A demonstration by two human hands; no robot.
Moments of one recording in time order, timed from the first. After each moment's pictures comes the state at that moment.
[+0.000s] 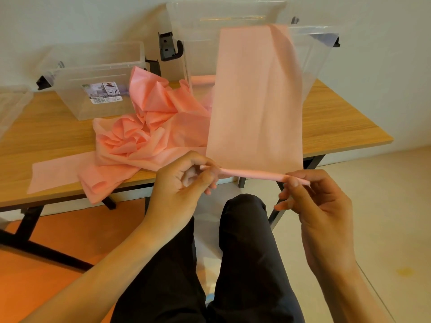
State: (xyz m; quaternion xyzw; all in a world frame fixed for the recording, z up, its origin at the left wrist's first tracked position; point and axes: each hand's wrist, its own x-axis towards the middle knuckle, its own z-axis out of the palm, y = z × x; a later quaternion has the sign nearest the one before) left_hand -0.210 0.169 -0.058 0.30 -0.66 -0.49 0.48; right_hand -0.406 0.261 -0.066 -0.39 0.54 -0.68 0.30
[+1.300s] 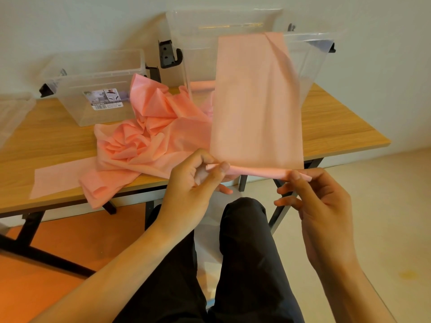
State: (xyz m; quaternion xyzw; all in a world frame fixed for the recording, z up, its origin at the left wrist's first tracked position) left_hand -0.229 0.169 -0.050 0.30 -0.64 -0.52 0.49; right_hand -0.410 0.252 -0.060 -0.36 0.55 -0.69 0.32
